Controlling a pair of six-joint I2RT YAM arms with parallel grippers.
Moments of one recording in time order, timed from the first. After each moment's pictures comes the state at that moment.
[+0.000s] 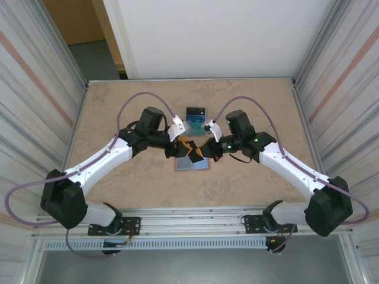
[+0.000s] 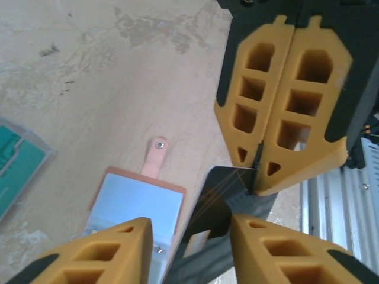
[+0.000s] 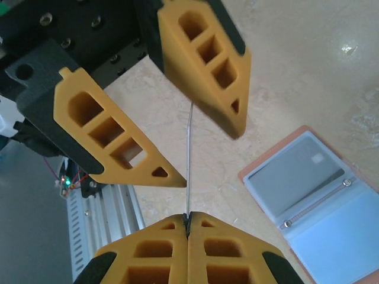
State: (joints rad) left arm -0.59 1.38 1.06 -0.44 0.68 0.33; right arm 0.59 1.27 0.97 -0.43 -0.70 0.04
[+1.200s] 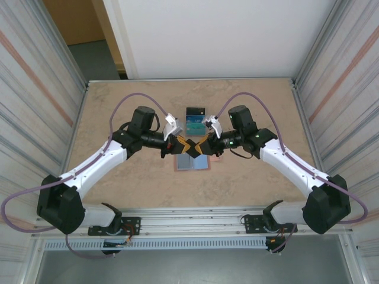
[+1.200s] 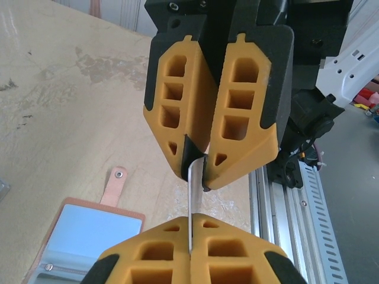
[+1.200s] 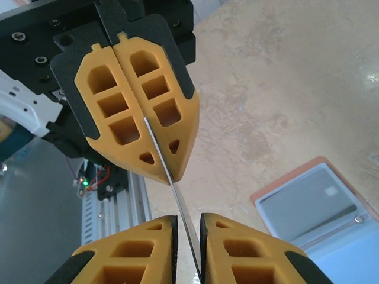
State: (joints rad) left arm -0.53 1.32 1.00 -0.34 0.91 0.26; right arm 0.55 1.29 1.00 -0.40 -0.83 -0.02
